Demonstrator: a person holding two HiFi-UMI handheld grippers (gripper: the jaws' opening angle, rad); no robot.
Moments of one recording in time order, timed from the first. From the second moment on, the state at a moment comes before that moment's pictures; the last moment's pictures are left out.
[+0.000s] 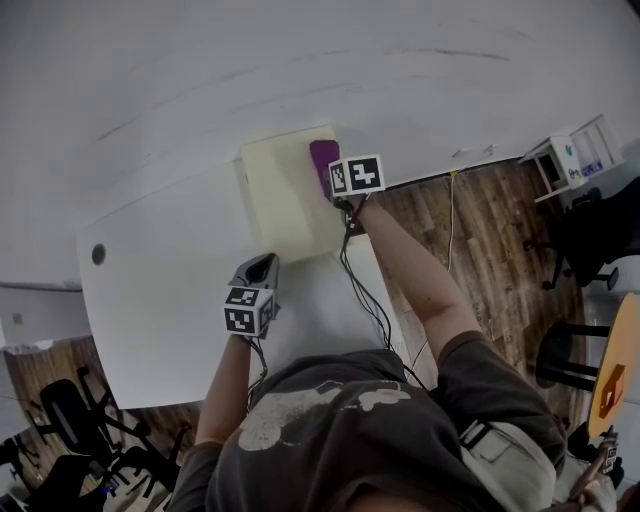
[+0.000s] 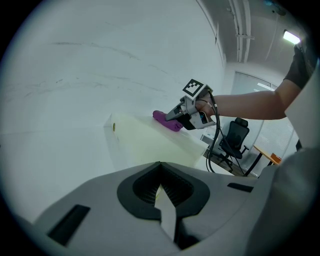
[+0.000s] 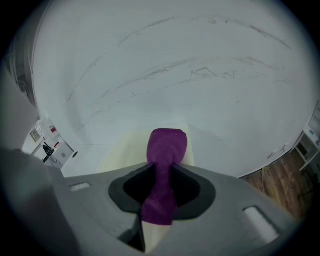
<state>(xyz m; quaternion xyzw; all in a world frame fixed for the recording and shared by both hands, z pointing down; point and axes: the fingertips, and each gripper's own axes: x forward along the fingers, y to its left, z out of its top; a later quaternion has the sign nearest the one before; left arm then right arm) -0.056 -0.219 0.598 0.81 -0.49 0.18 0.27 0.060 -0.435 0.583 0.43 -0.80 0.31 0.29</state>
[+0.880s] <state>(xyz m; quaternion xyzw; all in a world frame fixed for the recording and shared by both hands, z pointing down) -0.055 -0.220 0.600 0.81 -0.50 0.19 0.25 0.056 -0.407 0.555 0.42 -0.81 0.31 0.28</state>
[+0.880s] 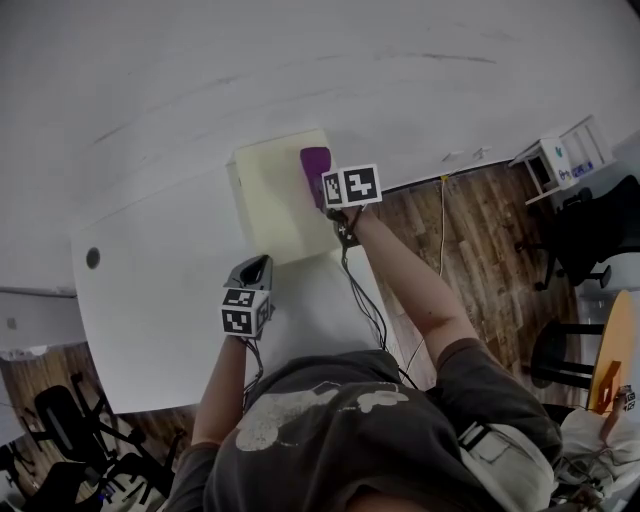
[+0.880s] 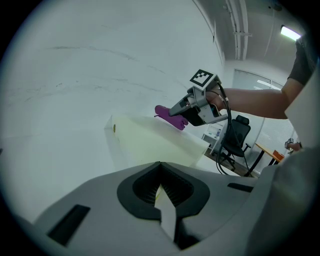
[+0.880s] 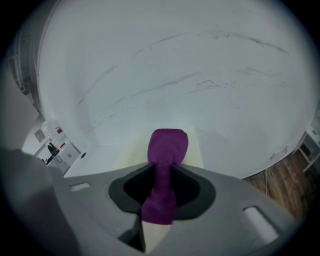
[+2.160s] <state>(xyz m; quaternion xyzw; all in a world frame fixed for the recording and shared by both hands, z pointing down) -0.054 -0.218 0.599 0.81 -0.49 0.19 0.25 -0.076 -0.309 0.580 0.29 -0.85 0.32 0.30</state>
